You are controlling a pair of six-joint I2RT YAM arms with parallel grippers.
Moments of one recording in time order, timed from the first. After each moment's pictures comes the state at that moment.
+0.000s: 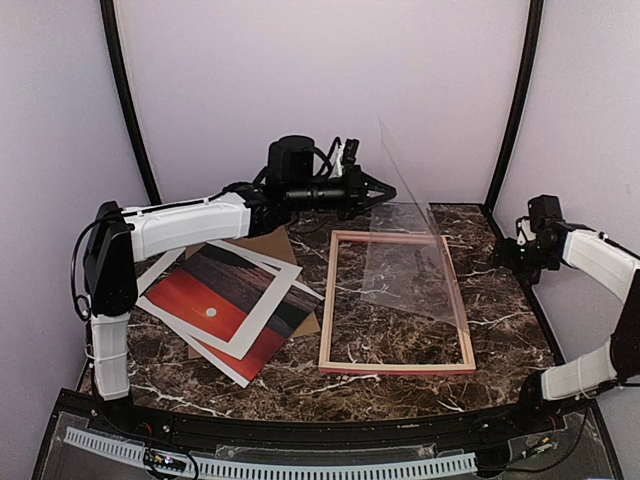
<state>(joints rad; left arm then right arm) -0.83 2.02 1.75 0.16 0.55 -0.97 -0.05 1.28 0.89 -0.58 -0.09 0.30</state>
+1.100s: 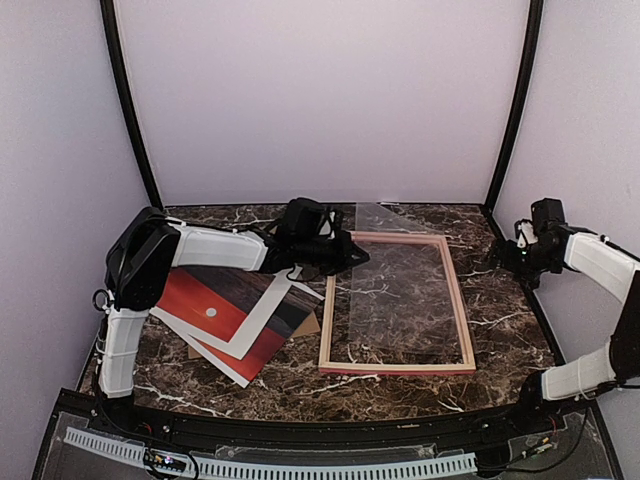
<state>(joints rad) -0.80 2.18 1.57 0.16 0.40 -0.94 -0.11 1.25 0.86 -0.58 -0.18 0.29</state>
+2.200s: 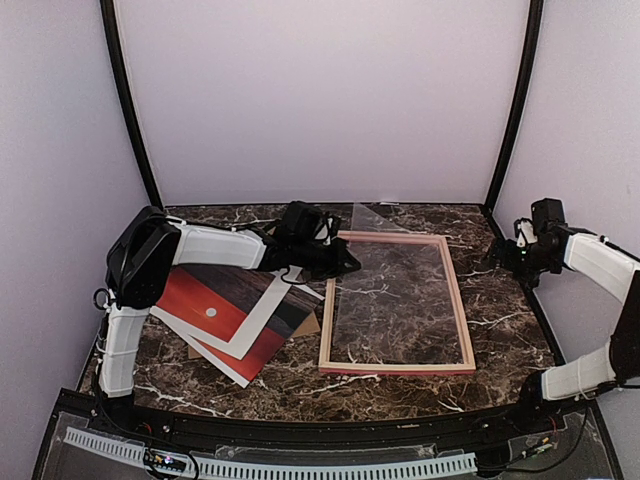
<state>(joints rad) -0.78 2.19 1.57 0.04 0.41 -0.82 -0.11 1.25 0.86 -0.56 -0.19 0.28</state>
